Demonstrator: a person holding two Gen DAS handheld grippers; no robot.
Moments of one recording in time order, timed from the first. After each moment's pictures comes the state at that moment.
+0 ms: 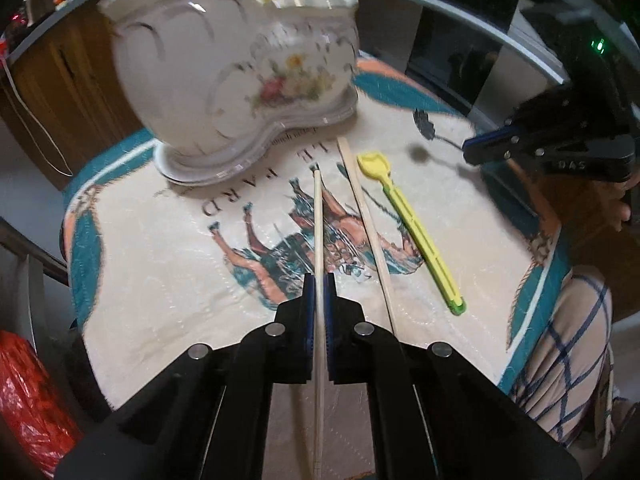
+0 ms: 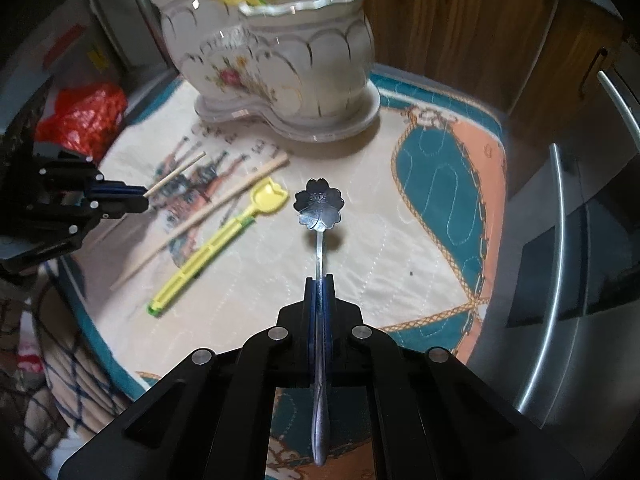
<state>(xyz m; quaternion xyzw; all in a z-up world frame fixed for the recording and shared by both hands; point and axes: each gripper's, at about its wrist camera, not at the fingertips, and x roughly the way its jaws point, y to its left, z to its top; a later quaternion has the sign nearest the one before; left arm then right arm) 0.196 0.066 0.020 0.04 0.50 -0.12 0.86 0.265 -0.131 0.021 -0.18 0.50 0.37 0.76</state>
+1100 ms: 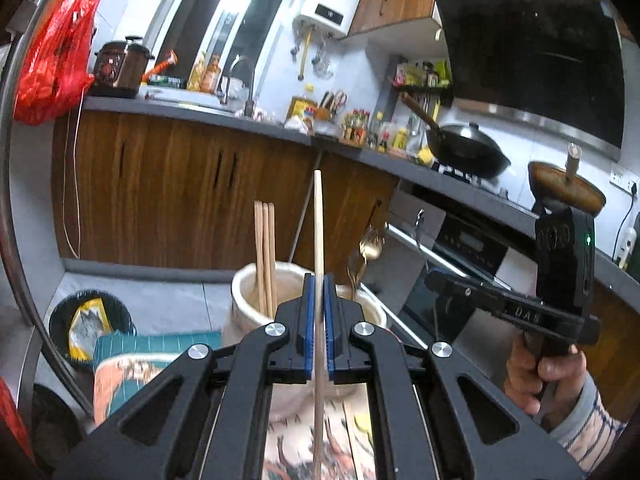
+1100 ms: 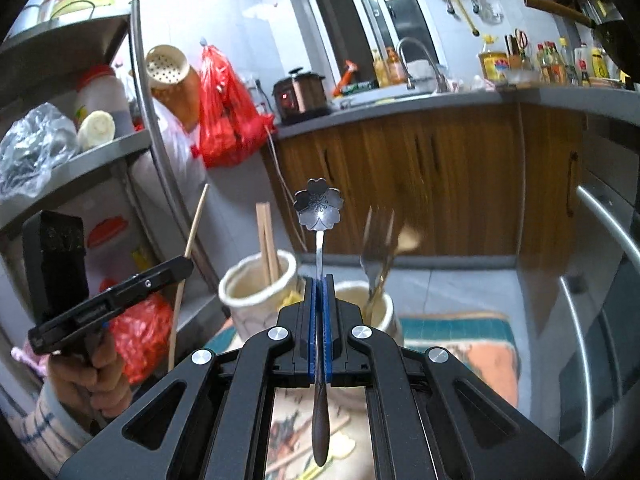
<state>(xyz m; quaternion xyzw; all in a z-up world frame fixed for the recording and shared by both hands) 0.202 0.126 0.143 -0.12 0.15 -0.09 0.98 0.279 -0.111 0.128 0.04 0.23 0.42 0.88</state>
